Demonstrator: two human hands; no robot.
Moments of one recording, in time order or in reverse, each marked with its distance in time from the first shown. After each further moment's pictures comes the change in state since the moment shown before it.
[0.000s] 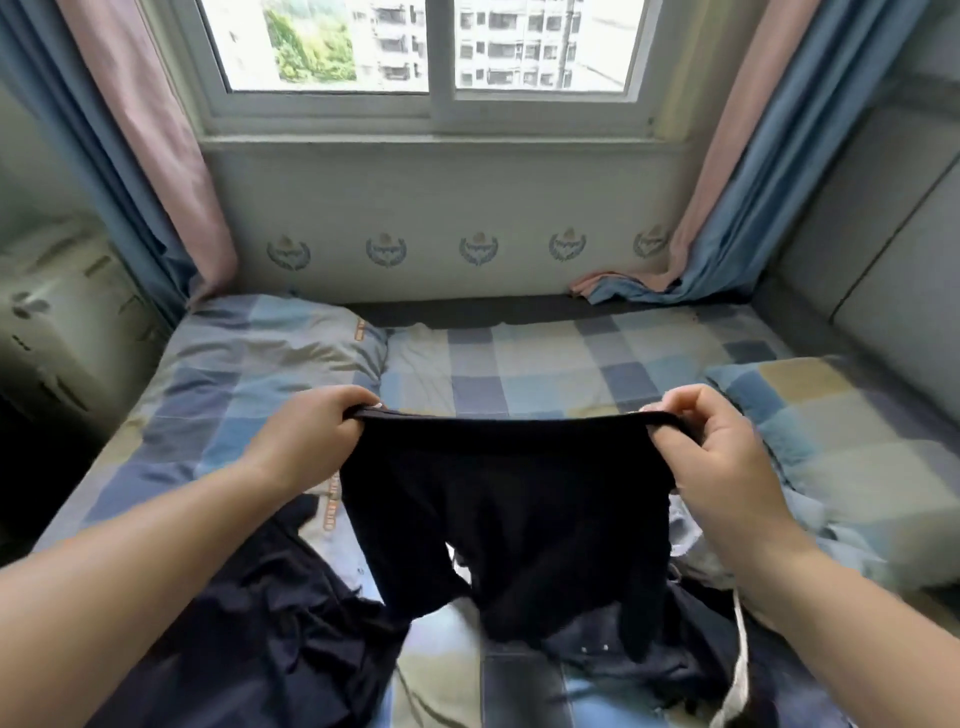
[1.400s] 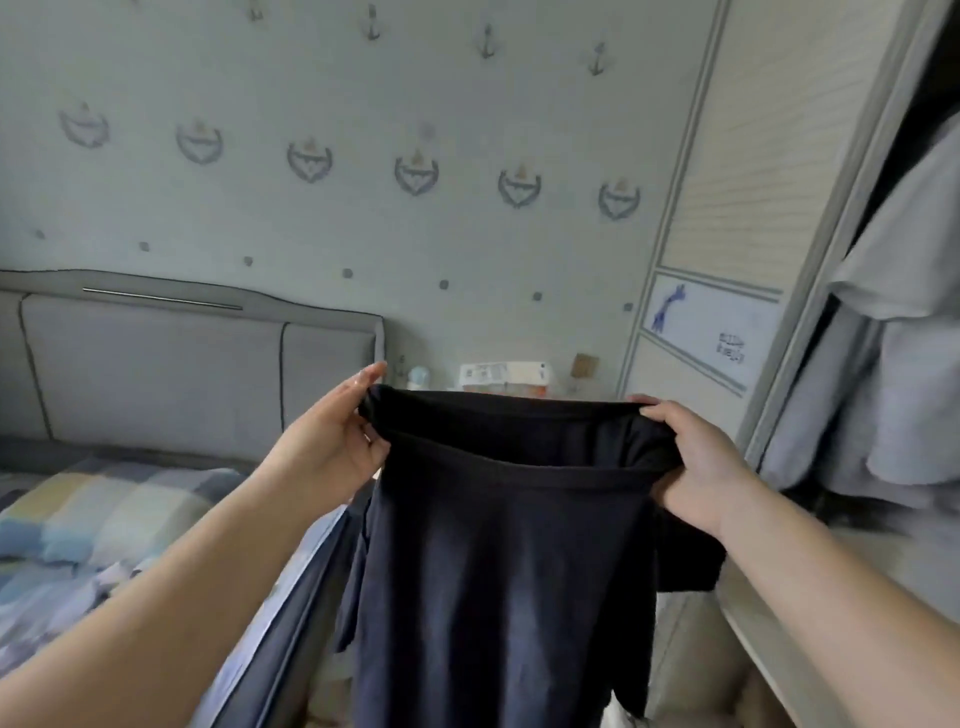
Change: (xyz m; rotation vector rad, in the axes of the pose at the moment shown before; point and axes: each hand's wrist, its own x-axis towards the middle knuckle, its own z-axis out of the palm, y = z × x) left_hand -0.520 0.503 -0.021 -1.514 -1.636 0.210; right_hand -0.696 -0.363 -0.341 0.447 1.370 0.105
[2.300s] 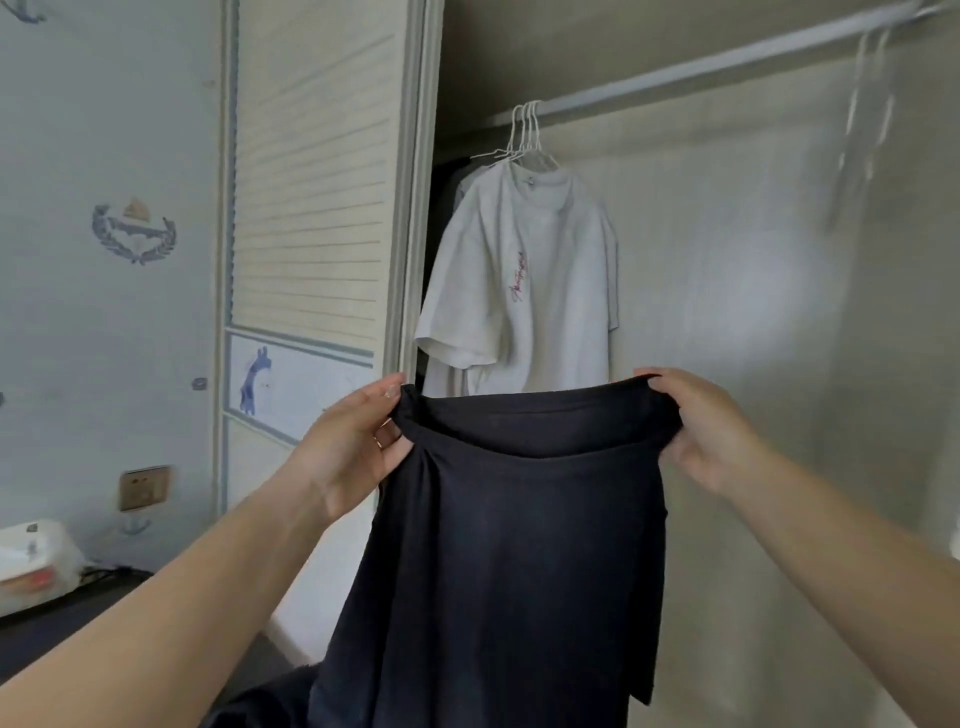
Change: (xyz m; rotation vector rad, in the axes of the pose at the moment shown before) left_hand 0.281 -0.291 0.386 -0.031 -0.812 -0.404; right_hand 0.053 -0.250 -0.295 -0.280 0.878 -0.603
